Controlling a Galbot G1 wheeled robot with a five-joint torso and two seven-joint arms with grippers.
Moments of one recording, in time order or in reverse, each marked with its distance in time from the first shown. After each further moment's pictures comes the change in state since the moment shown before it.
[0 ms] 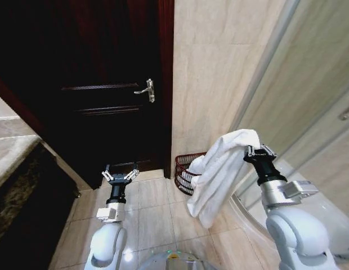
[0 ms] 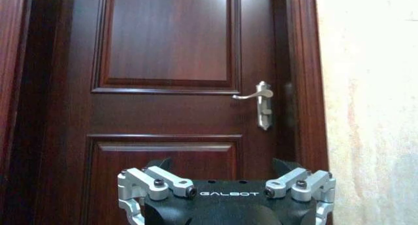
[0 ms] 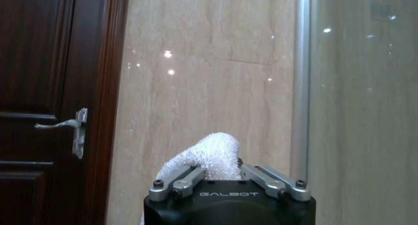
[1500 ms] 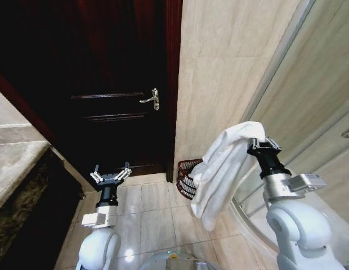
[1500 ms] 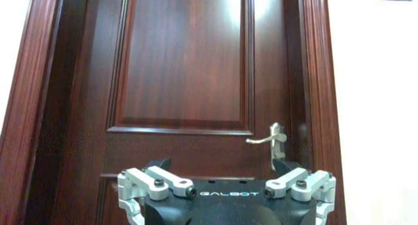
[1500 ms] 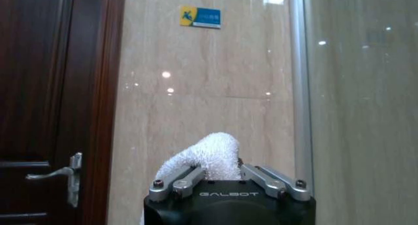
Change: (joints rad) left arm 0.056 0.044 -0.036 -0.134 -0.062 0.040 -0.041; right arm 0.094 -0.013 -0.001 0.005 0.067 -0.028 0.021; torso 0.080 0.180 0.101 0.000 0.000
